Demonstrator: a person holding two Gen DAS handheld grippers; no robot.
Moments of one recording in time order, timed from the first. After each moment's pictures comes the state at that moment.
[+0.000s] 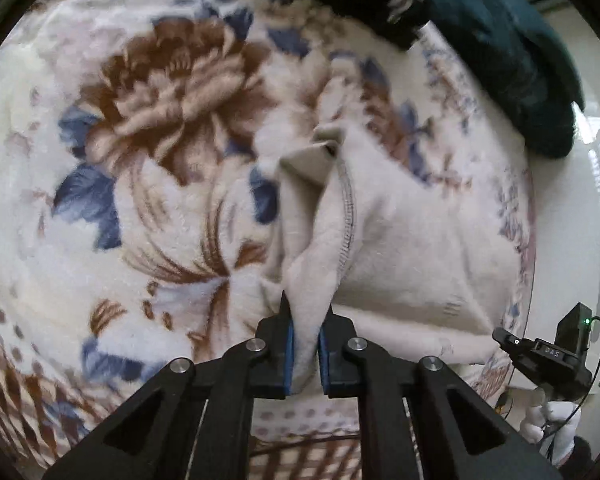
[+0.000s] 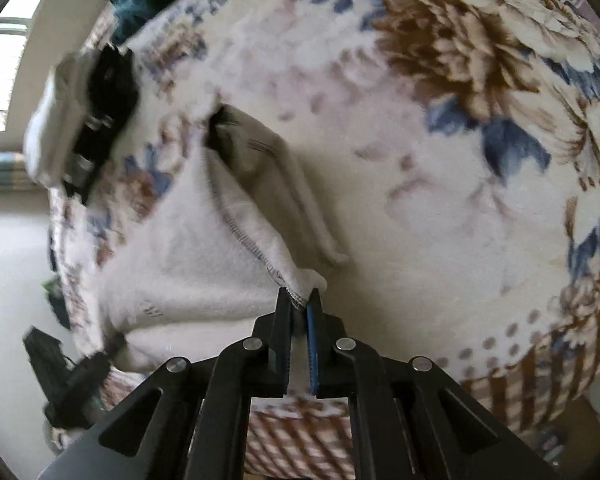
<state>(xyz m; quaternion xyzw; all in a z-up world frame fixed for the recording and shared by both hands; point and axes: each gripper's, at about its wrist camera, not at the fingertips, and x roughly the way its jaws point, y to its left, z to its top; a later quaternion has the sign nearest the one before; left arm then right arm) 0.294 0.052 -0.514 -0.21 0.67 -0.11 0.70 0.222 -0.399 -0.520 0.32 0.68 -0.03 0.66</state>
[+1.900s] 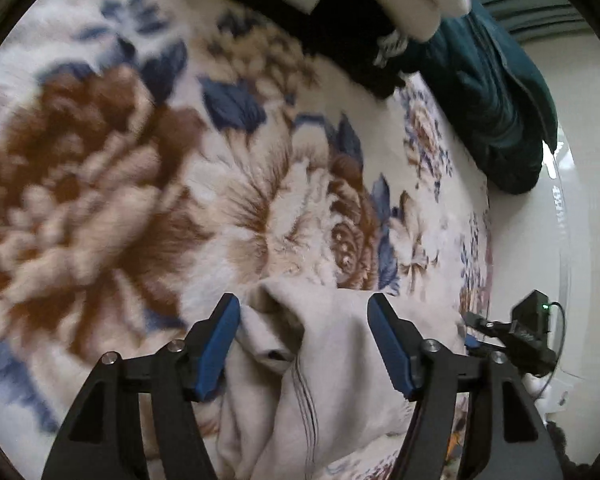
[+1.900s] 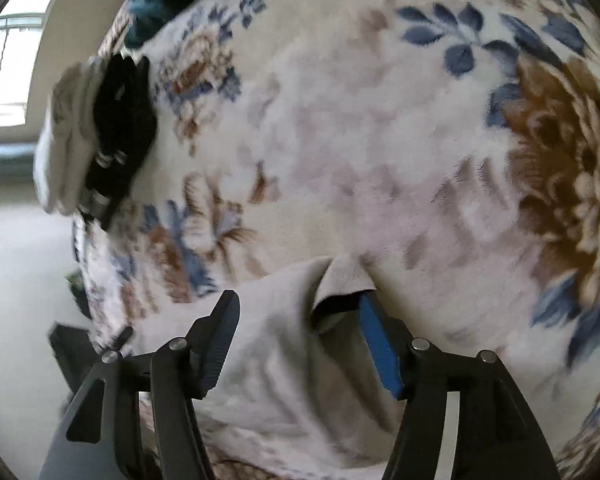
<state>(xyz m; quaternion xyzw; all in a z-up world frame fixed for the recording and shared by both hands) 0.381 0.053 -0.546 -0.29 0.62 -0.17 0.71 0.349 -0.404 -0.553 0.34 0.66 0.04 0.66</state>
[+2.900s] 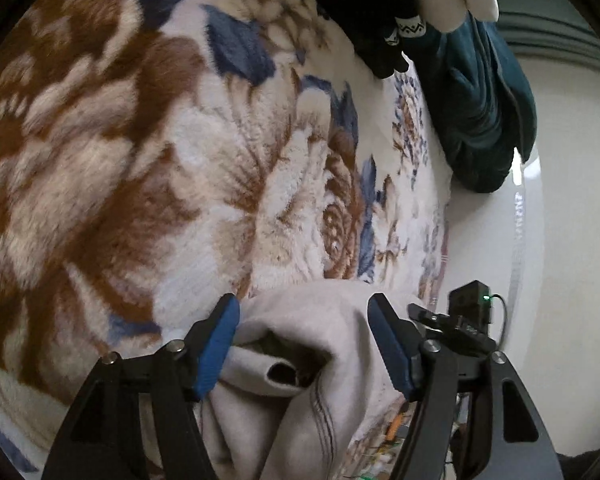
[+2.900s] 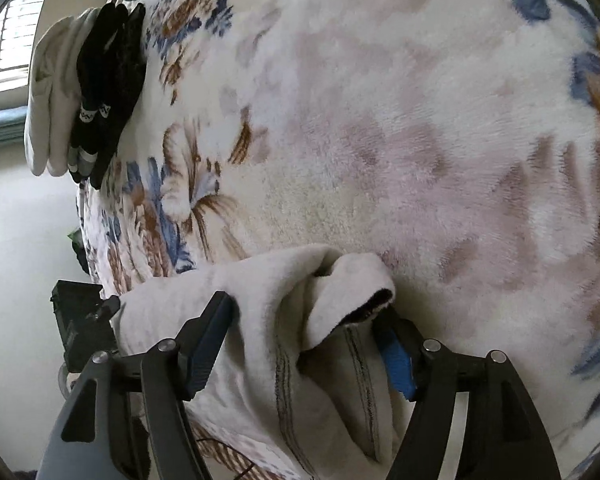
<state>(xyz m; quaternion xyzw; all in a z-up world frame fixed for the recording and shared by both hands) 0.386 0.057 -0.570 -0.37 0.63 -0.23 0.64 0.359 -0.395 -0.586 0.34 0.68 0.10 0.64</state>
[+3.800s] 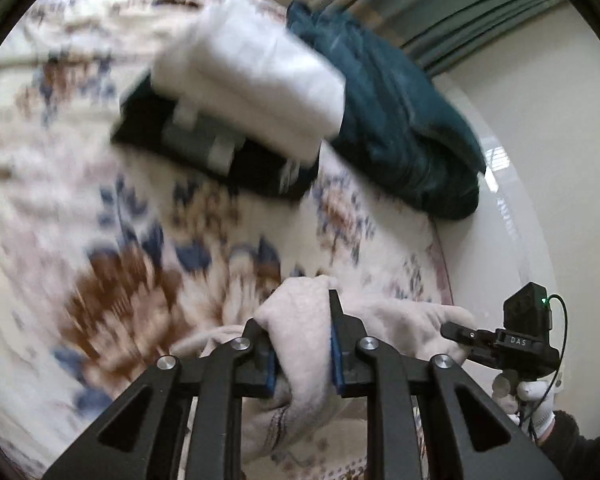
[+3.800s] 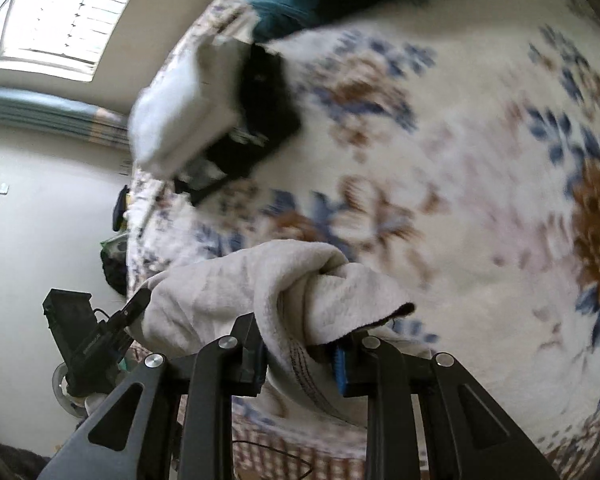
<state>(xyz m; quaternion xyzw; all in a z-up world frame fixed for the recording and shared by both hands) 0.393 0.103 -0.377 -0.27 0.49 -0.22 0.80 0.365 -0.303 -0.378 0.31 0.58 0.13 0.74</state>
